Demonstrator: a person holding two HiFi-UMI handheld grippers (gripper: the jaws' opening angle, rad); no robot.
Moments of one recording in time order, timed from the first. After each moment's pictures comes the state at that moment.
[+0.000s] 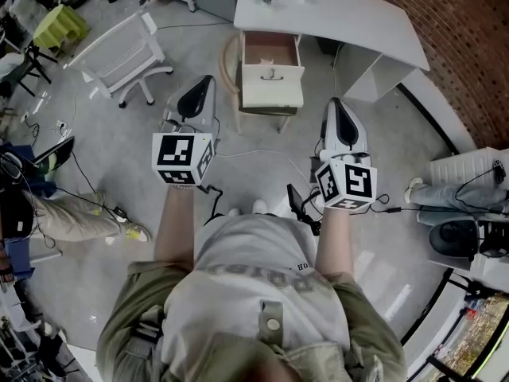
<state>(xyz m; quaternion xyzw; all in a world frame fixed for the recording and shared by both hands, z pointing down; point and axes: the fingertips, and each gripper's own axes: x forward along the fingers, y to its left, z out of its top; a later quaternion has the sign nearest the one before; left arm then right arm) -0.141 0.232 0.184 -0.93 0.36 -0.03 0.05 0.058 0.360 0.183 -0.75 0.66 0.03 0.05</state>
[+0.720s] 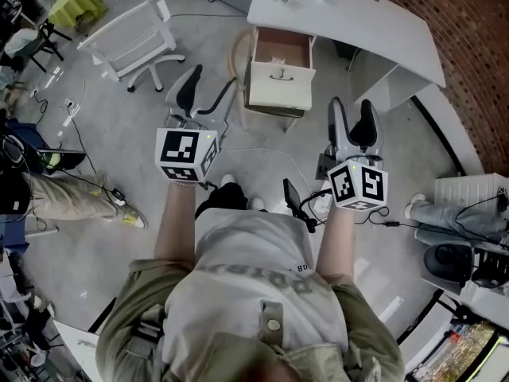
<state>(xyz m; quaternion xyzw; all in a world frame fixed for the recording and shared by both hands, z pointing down) -0.117 0.225 0.193 -0.92 0.38 -0.02 0.04 0.108 0.343 0.188 -0.73 0.67 0.01 0.12</state>
